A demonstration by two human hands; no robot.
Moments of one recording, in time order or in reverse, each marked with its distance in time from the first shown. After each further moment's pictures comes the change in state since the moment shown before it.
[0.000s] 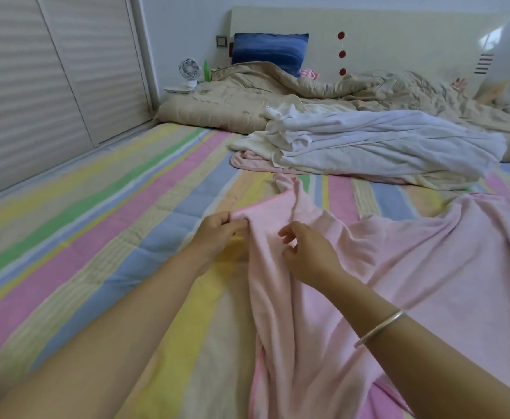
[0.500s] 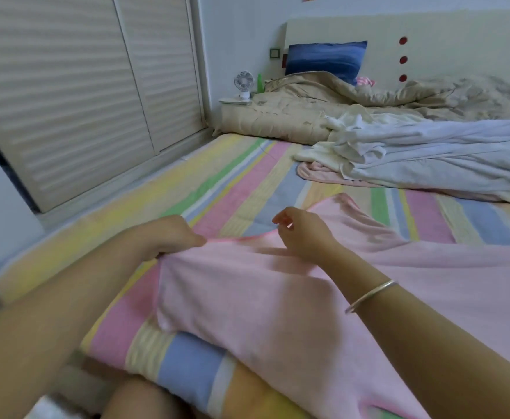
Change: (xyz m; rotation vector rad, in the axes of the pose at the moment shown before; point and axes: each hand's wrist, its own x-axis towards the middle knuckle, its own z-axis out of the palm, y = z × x) left_hand -0.034 0.033 -0.237 0.829 -0.014 -0.392; right_hand 0.069 -0.152 0.074 0.028 -0.069 -0.148
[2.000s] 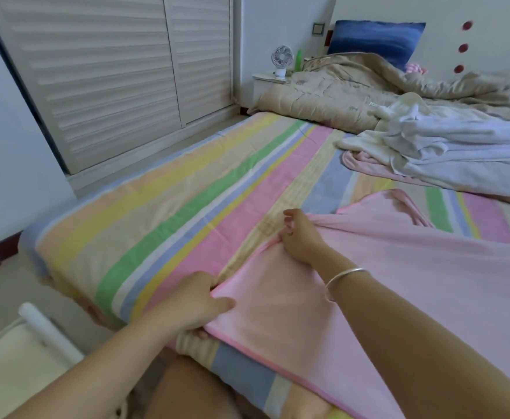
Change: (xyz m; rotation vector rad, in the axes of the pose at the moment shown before) left_hand -0.047 -0.096 0.074 -0.162 -0.053 0.044; right_hand 0.042 -0.025 0.120 0.192 -0.152 0.125
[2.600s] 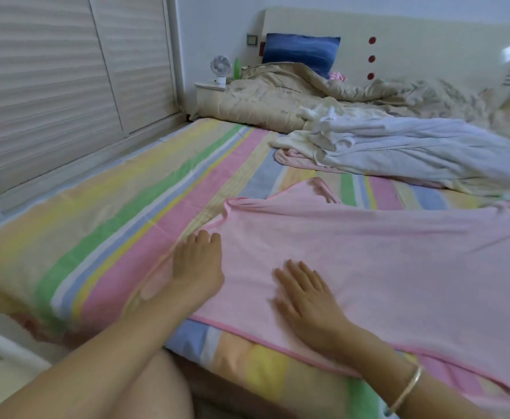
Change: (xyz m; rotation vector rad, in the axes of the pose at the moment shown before) left_hand -0.002 0.090 0.060 0.713 0.396 0.271; right_hand -0.220 0.074 -0.066 -0.522 -0.093 -0.061
